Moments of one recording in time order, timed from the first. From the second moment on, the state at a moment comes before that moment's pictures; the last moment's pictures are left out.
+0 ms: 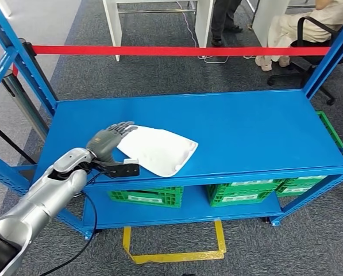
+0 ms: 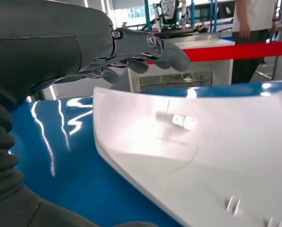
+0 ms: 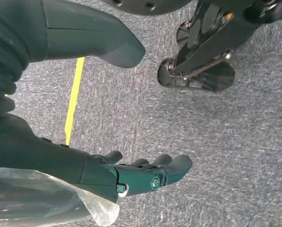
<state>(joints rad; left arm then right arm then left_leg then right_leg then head) -0.69 0.15 -0.65 -0.80 -0.75 0.11 -0.25 -0.05 0.02 -1.01 -0.19 1.22 0.12 -0.23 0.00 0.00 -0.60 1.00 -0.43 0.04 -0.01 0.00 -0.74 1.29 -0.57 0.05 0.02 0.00</state>
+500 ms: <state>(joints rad) -0.71 0.15 -0.61 -0.69 -0.80 0.14 -0.20 -0.05 0.01 -1.02 -0.19 1.22 0.12 -0.22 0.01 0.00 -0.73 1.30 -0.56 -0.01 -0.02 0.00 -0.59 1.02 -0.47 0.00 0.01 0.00</state>
